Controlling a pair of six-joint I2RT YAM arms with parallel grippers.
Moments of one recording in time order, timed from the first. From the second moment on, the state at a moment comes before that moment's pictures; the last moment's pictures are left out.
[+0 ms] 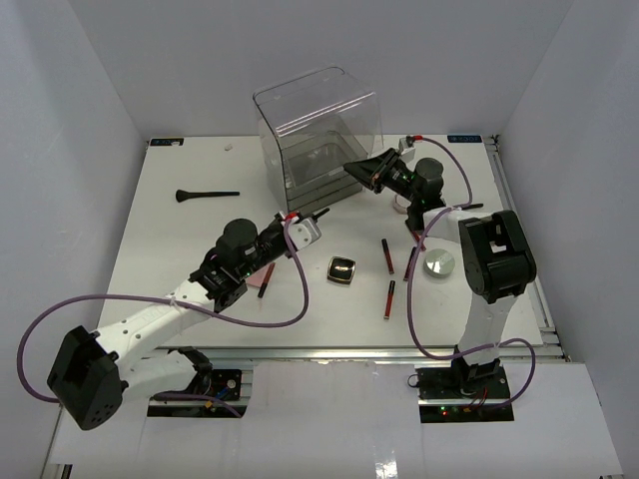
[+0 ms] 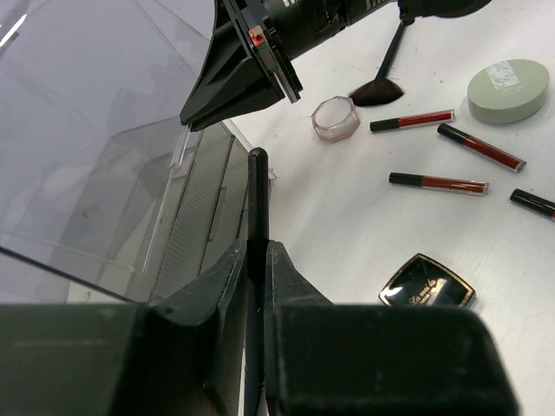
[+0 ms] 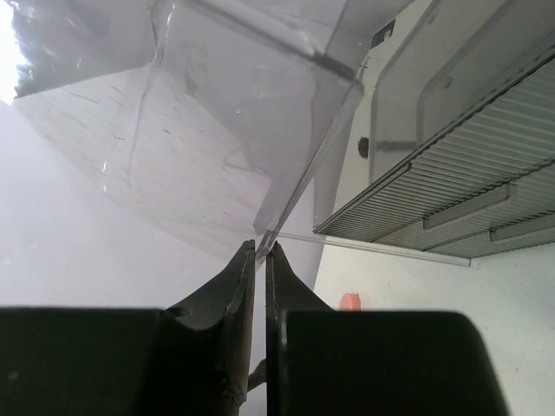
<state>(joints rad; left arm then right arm) -0.73 1.10 0.70 0.37 0.18 0.52 0.29 1.91 1.08 0.94 -0.64 1.39</state>
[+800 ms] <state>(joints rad) -0.73 1.59 1.02 0.48 0.19 0.85 0.26 1.81 1.14 0.89 -0.65 1.41</state>
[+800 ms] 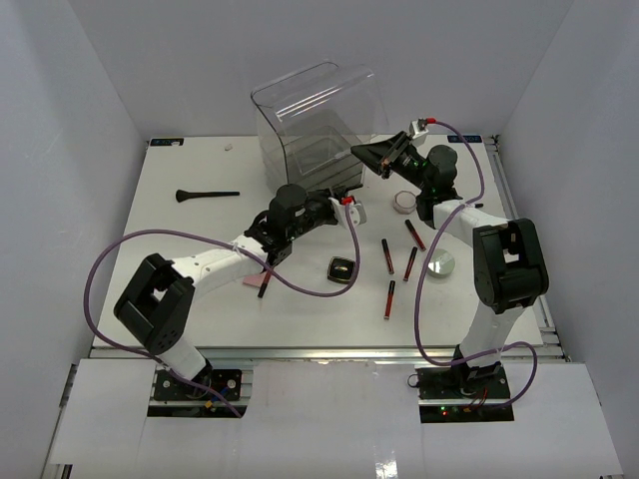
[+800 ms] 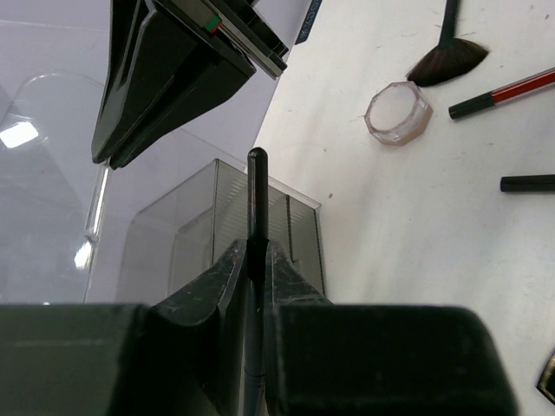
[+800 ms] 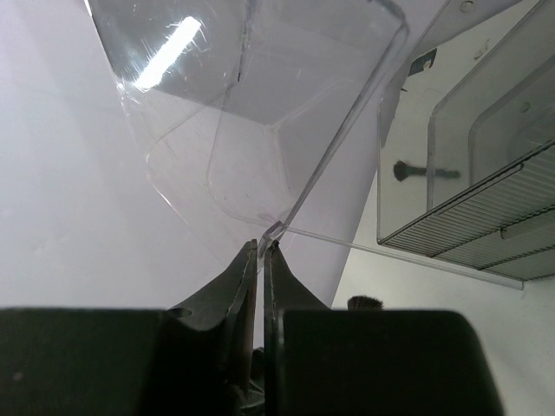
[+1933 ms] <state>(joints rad) -0.69 1.83 1.17 0.59 0.06 1.12 0.26 1.81 1.16 0.88 -0.67 1.41</state>
